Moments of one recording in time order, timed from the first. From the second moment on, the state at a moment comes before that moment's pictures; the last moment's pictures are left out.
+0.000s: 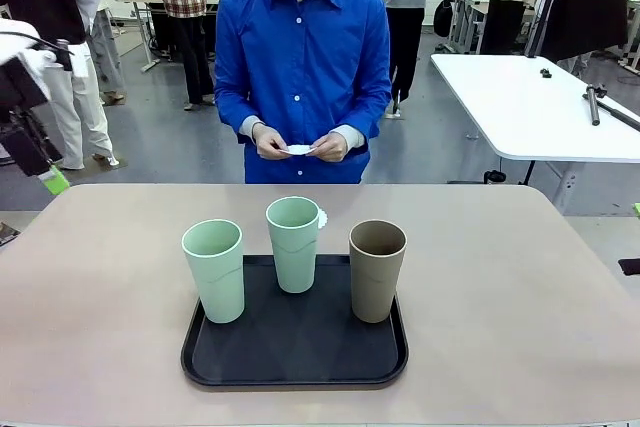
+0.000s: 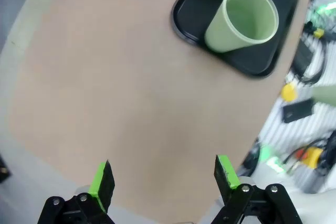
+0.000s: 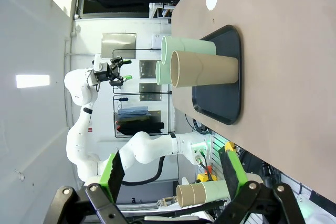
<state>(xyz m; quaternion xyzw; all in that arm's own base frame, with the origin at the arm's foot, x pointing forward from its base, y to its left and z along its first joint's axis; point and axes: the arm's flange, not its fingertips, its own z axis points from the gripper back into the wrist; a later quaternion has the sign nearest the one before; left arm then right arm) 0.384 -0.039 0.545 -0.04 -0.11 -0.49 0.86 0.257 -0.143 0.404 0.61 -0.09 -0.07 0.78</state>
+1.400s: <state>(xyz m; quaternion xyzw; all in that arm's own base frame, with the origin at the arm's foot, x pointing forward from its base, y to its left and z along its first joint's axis) 0.405 -0.035 0.451 -0.23 -0.41 -0.60 0.65 0.257 -0.143 0.404 0.61 -0.09 -0.07 0.78</state>
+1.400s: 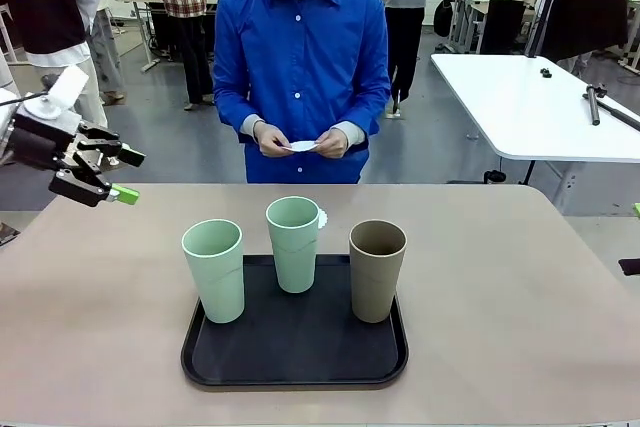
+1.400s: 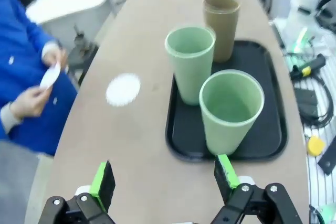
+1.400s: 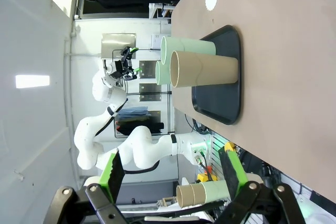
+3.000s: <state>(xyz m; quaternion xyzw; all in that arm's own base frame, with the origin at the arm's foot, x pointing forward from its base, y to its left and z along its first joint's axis) 0.445 -0.045 0.370 -0.39 -0.37 -0.64 0.56 0.257 -0.143 0.404 0.61 -0.09 -0.07 0.78</state>
